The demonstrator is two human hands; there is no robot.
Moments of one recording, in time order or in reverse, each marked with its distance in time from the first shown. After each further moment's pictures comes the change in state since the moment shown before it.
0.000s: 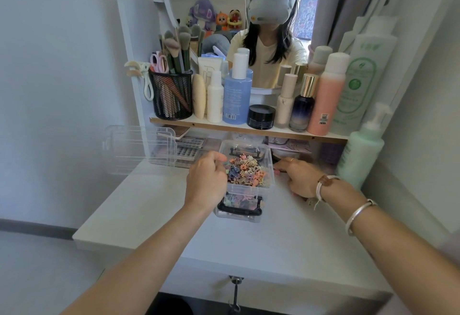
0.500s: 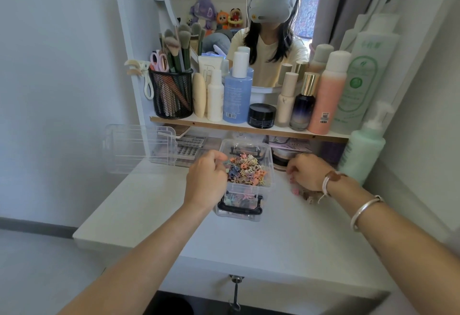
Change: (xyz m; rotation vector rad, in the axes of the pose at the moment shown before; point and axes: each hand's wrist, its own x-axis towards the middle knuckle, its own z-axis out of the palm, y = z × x) left_hand 0.002 -0.003 0.001 -0.014 -0.003 0.007; right_hand 0.000 0.010 -0.007 0.005 0.039 0.131
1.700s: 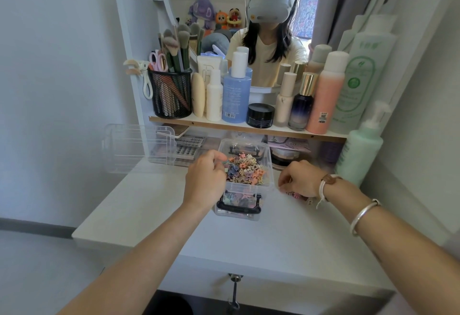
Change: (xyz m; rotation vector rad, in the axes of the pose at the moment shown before) left_hand -0.001 0.000 -0.001 -0.013 -0.001 0.014; right_hand -0.015 -0.016 -0.002 0.072 -0.114 -0.121
